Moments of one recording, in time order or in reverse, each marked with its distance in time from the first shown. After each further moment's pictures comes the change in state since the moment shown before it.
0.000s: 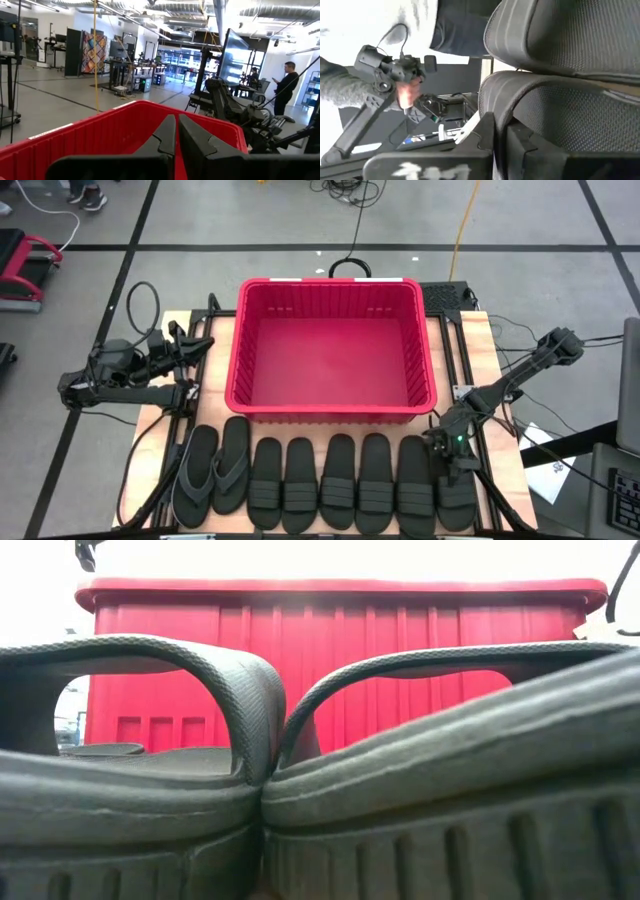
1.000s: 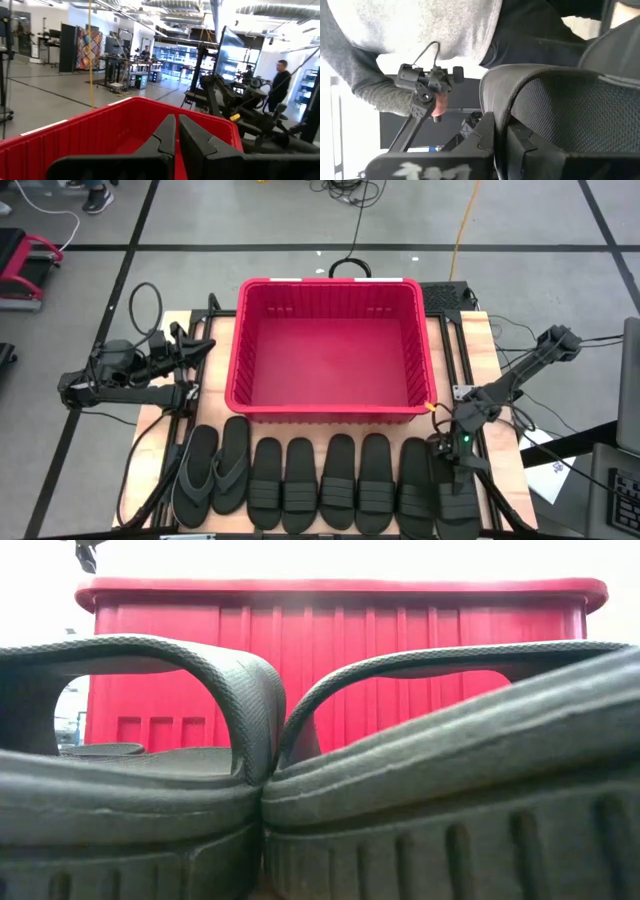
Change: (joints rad) left arm 0.000 0.000 0.000 -0.016 0.027 -0.019; right arm 0.060 0.004 0.198 0.076 0.064 0.140
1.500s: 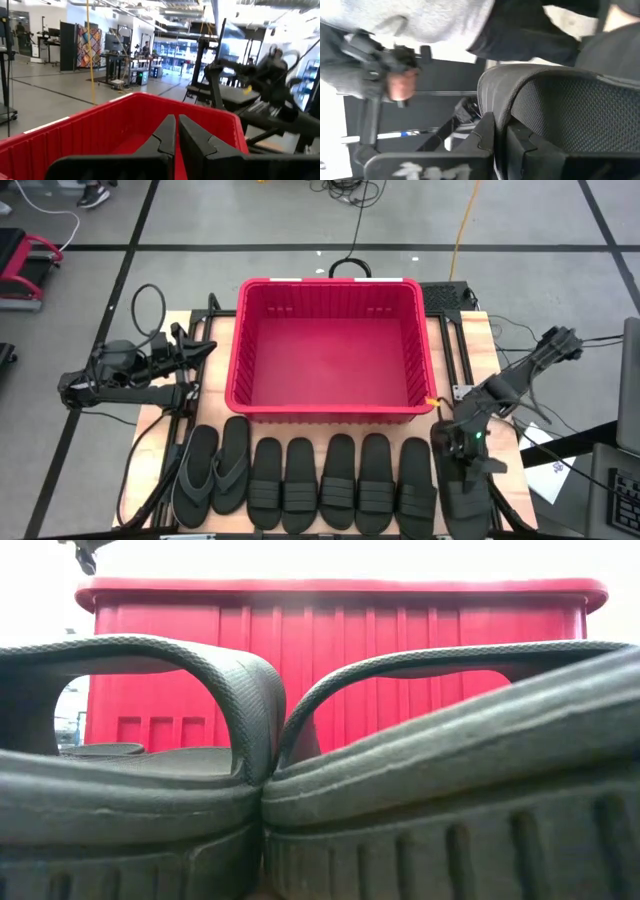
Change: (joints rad) left arm 0.000 0.000 0.000 -0.036 0.001 0.027; right arm -0.042 0.098 0.497 -0.730 -0.045 -0.308
